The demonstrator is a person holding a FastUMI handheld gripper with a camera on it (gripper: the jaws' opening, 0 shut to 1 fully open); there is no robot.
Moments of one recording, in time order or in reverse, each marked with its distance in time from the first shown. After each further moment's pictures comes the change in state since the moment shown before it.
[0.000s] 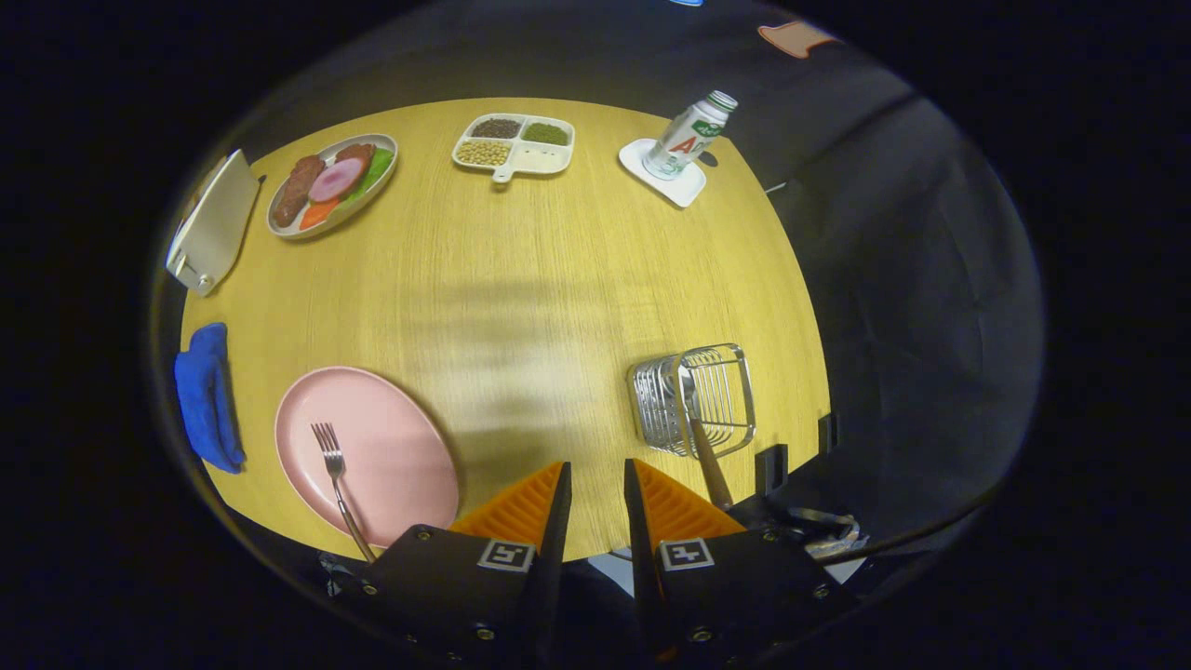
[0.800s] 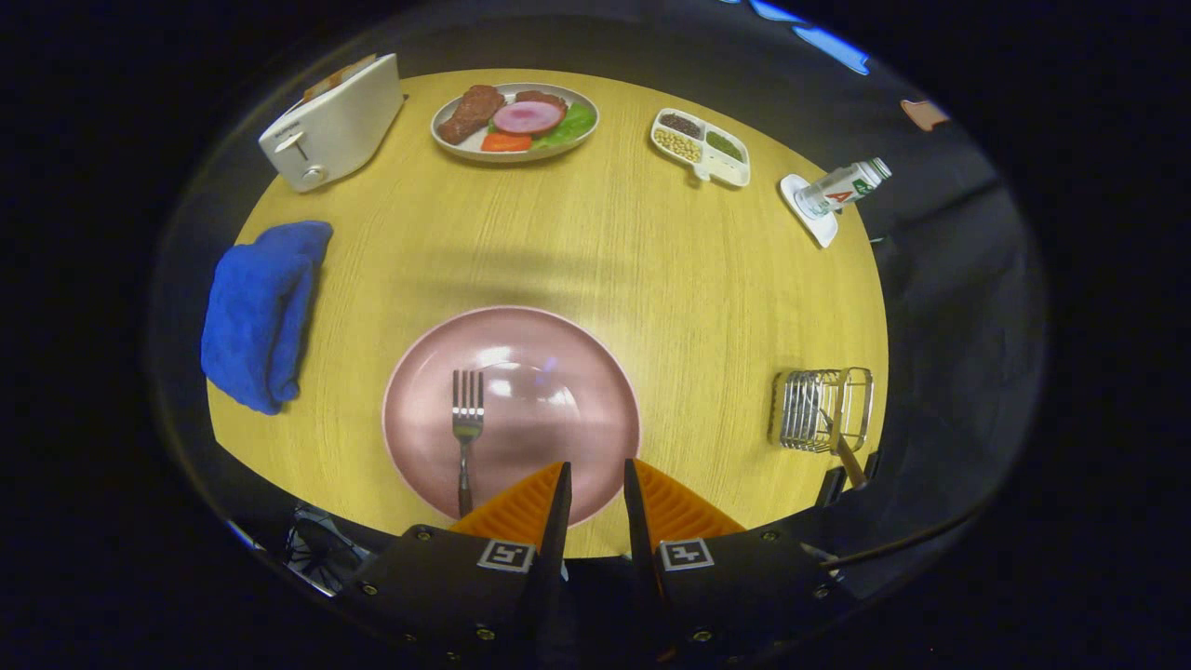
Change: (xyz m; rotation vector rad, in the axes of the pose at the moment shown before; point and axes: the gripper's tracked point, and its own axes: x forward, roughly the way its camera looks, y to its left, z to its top) arm -0.017 0.145 -0.034 -0.244 -0.001 0.116
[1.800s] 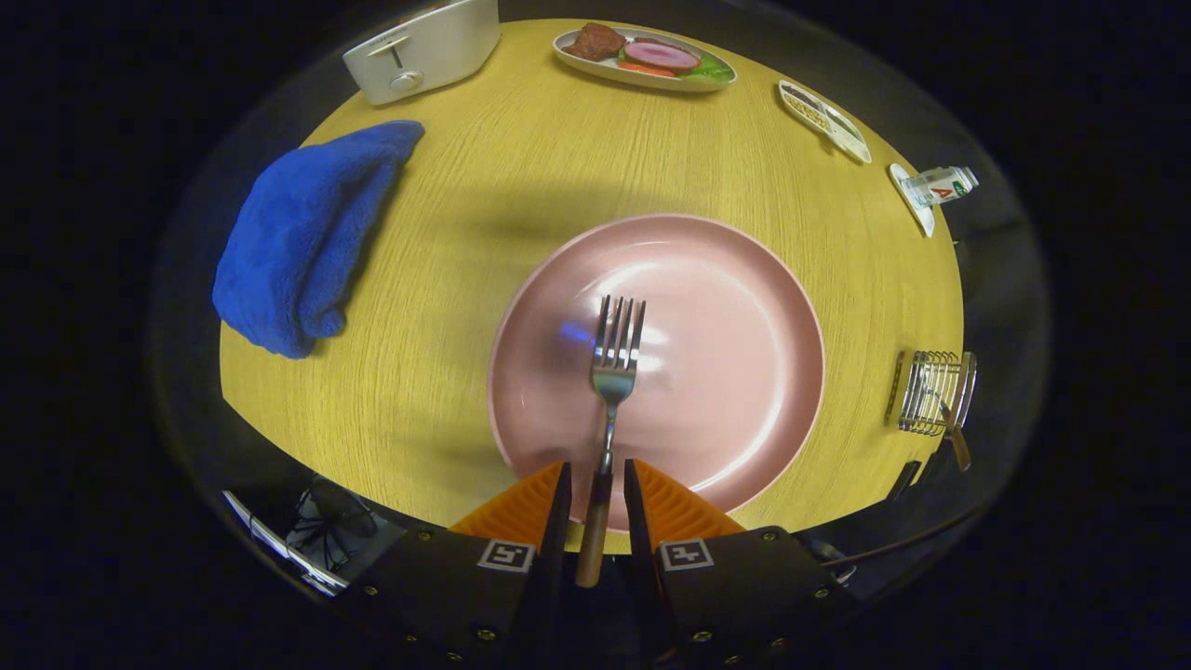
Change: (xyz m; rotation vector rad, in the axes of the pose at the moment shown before) arm 0.039 0.093 -0.047 -0.087 0.118 0.134
